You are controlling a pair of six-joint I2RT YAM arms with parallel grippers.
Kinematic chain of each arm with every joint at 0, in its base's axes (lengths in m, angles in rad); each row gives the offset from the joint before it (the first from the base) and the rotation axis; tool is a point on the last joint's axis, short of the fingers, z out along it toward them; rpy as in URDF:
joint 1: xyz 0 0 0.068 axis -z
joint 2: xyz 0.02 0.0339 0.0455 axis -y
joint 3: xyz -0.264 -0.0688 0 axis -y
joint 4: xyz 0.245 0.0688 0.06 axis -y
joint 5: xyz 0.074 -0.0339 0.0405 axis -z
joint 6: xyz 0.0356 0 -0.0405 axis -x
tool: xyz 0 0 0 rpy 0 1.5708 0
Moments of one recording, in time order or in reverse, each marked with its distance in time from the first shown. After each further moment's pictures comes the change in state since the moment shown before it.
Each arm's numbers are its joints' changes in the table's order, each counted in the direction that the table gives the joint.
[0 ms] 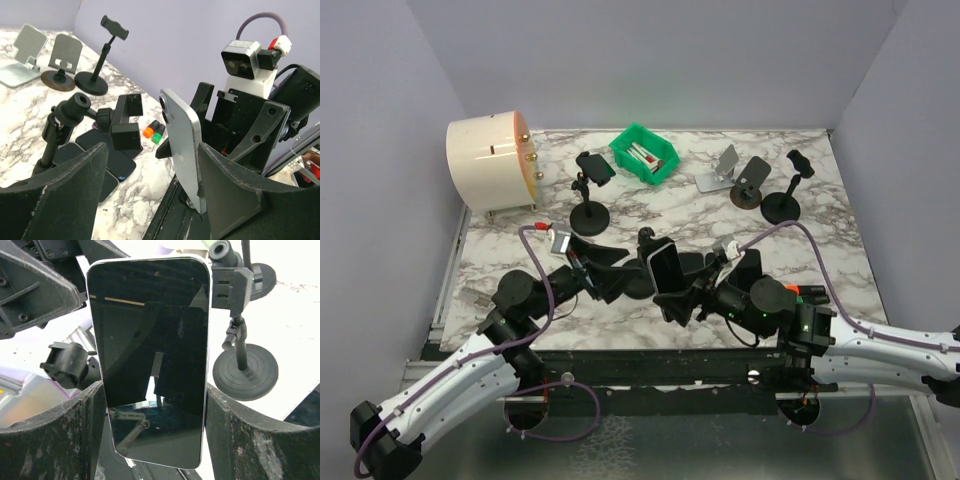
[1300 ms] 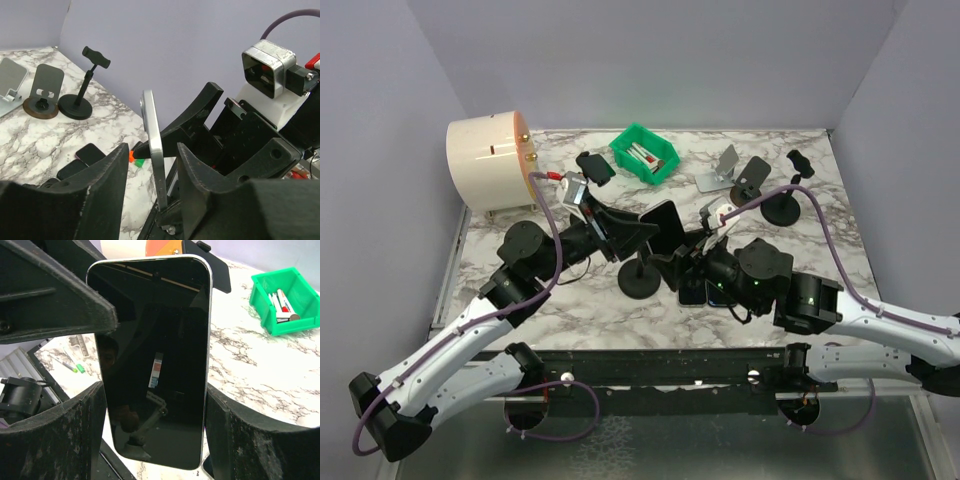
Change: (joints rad) left arm 0.000 -0.270 0.433 -0.158 0.026 0.032; right arm 0.000 -0.195 0.449 -0.273 0.174 0.272
